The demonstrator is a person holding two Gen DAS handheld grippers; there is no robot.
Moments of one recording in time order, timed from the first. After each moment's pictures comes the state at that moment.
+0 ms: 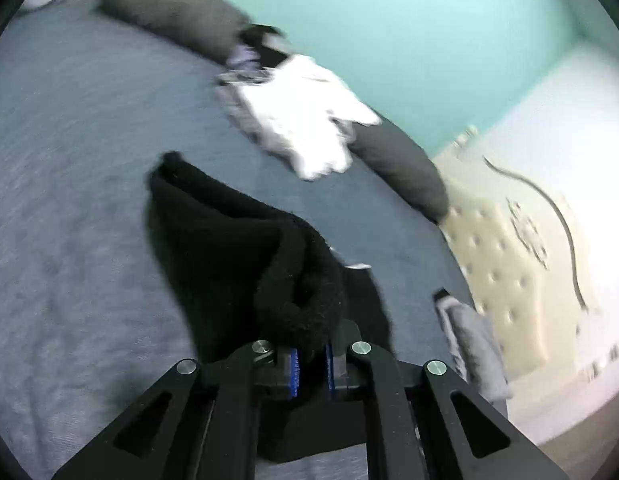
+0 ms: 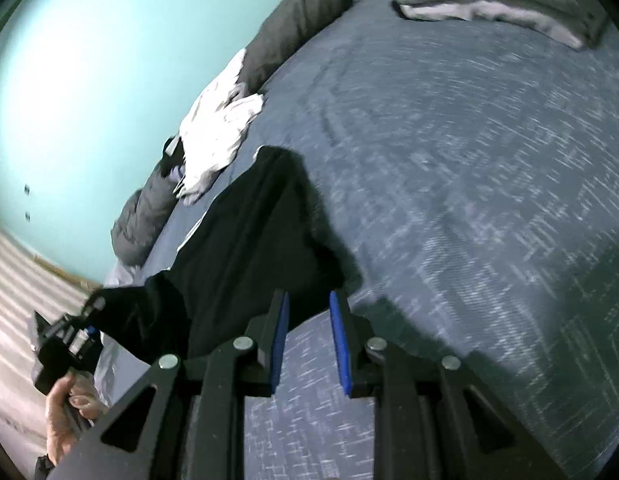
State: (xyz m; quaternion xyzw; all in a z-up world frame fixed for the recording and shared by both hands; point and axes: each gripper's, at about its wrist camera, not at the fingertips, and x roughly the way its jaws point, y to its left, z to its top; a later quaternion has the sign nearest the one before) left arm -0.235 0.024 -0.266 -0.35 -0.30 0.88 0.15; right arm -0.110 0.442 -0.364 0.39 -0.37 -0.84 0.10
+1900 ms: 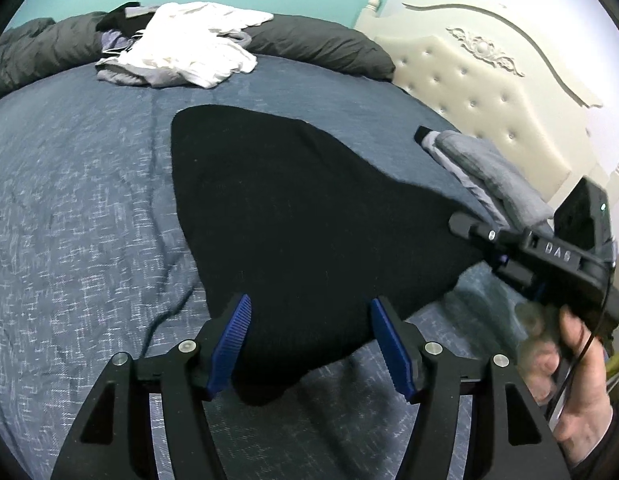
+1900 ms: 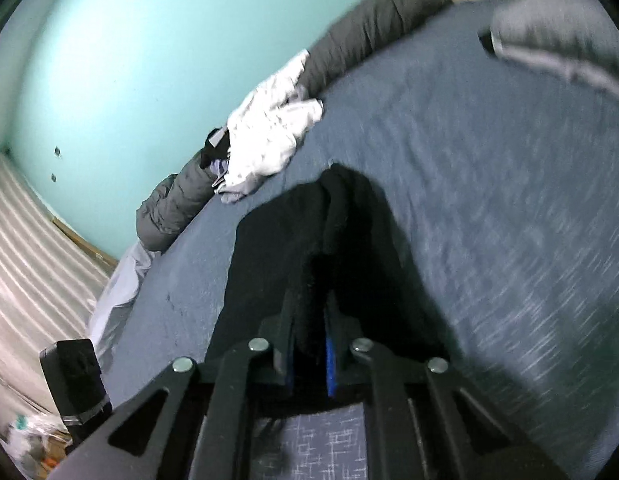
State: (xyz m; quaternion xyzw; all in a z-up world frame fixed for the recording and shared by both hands) left arm -0.200 0.130 -0.336 -0.42 -0.06 0.87 0.25; right arm -0.150 0.396 -0.326 0.34 -0.30 -0.88 0.16
